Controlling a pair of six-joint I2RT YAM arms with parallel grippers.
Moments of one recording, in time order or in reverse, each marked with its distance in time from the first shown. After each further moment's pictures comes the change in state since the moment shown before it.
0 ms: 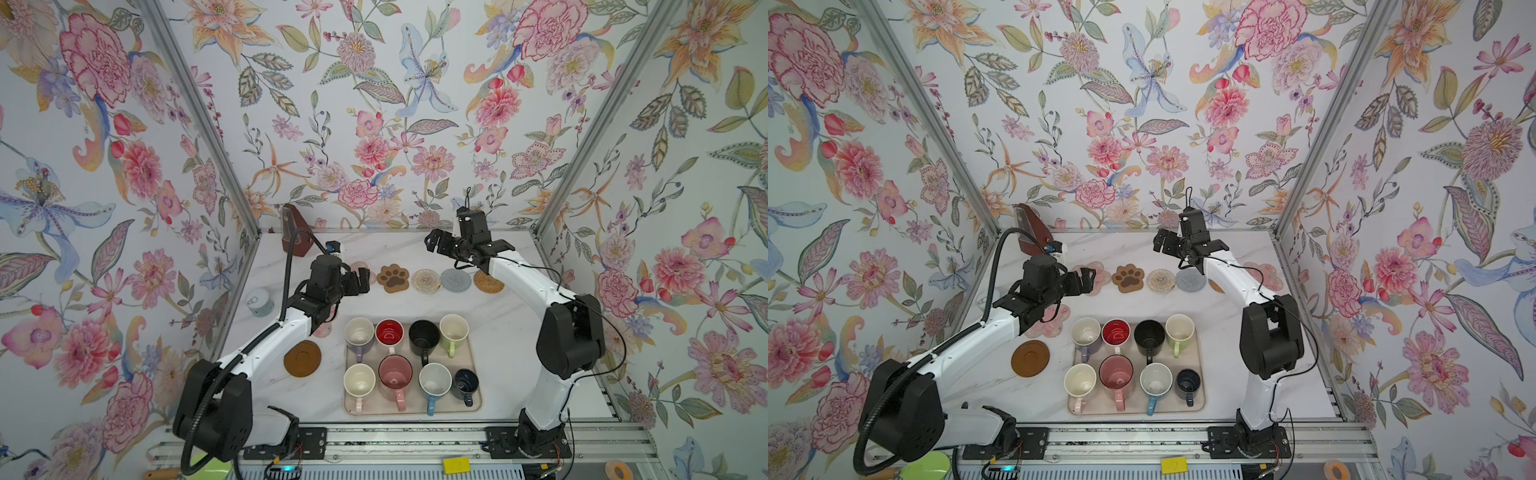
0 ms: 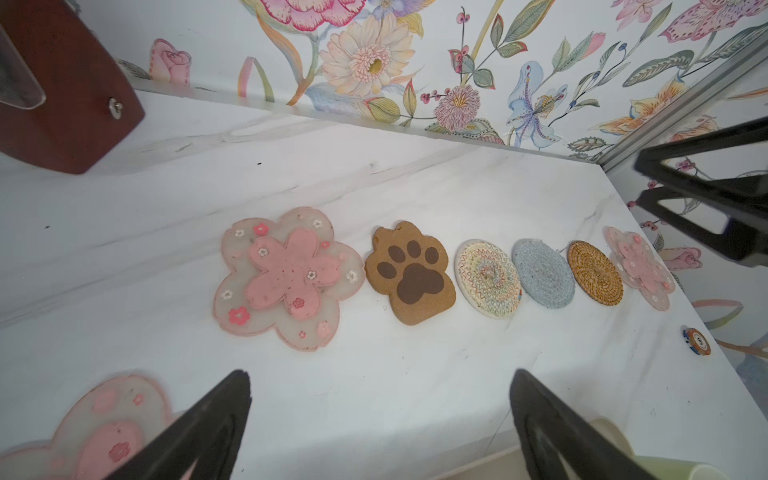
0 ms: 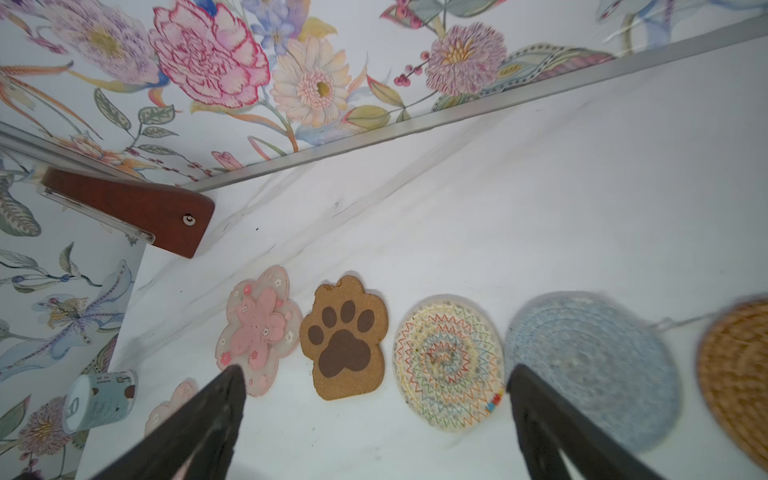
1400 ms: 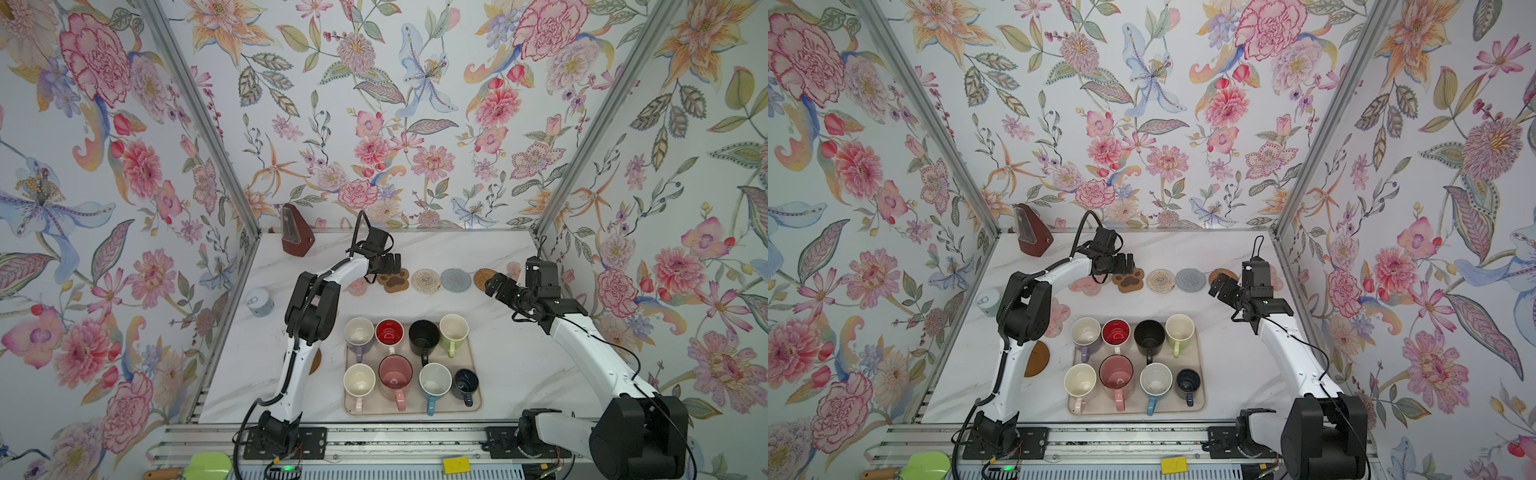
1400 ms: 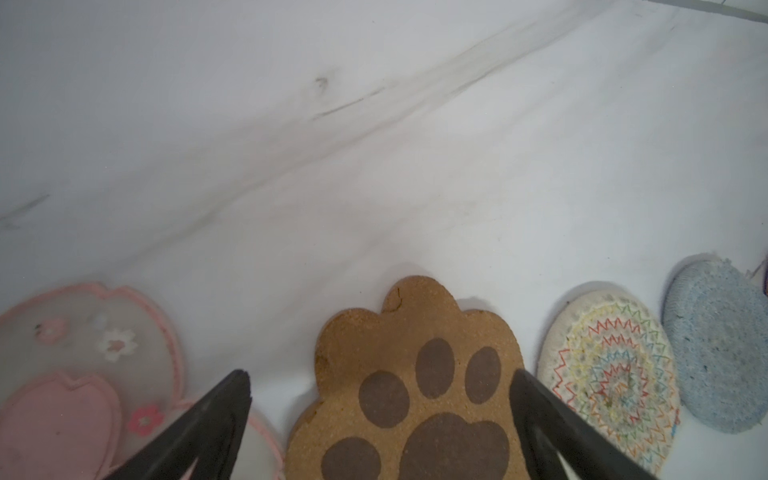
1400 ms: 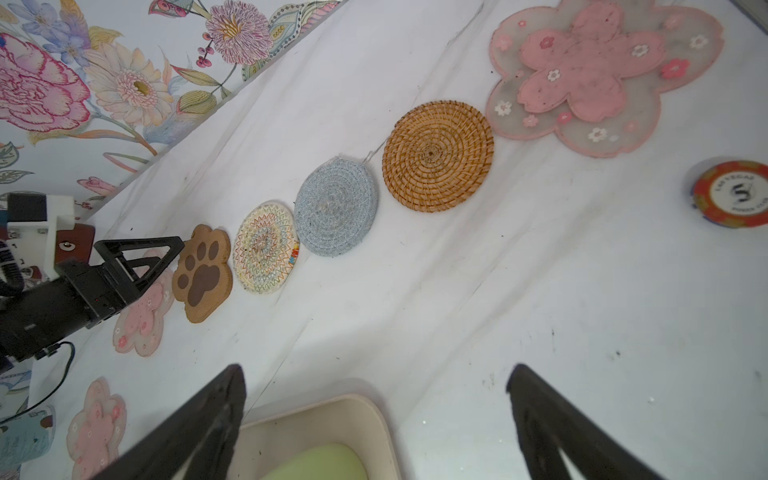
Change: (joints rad) left arm -0.042 0.940 0.926 -0.351 0.058 0.004; right arm -0.277 -0.567 -0.629 -0.093 0.008 0.023
